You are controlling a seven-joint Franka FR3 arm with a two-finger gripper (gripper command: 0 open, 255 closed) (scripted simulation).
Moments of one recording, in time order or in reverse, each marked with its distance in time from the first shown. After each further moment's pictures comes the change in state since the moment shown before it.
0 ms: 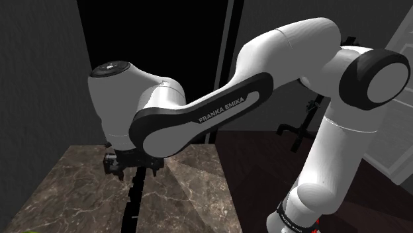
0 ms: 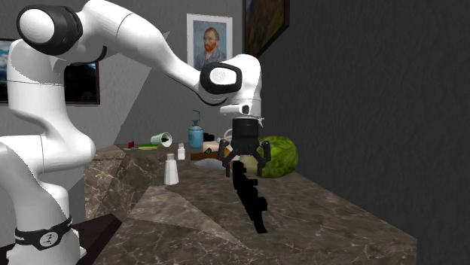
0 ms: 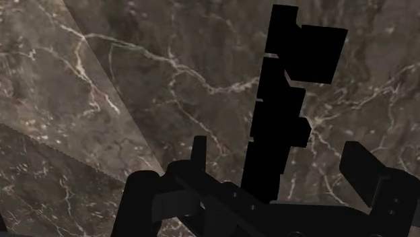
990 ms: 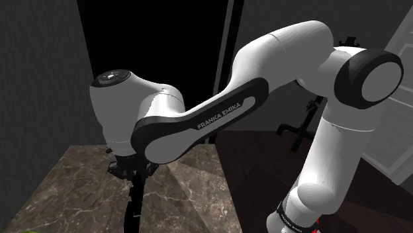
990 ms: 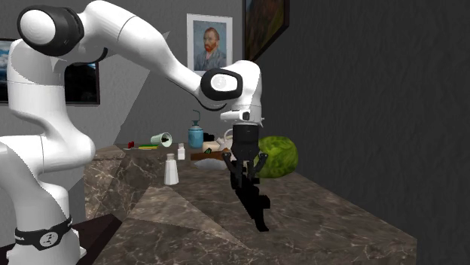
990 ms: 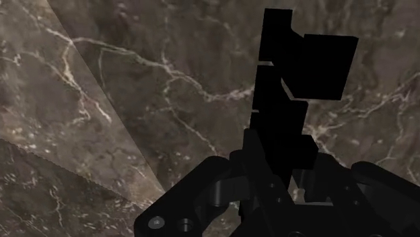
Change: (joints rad) arm 0.006 0.025 -0.005 -0.020 -0.024 0.035 0.021
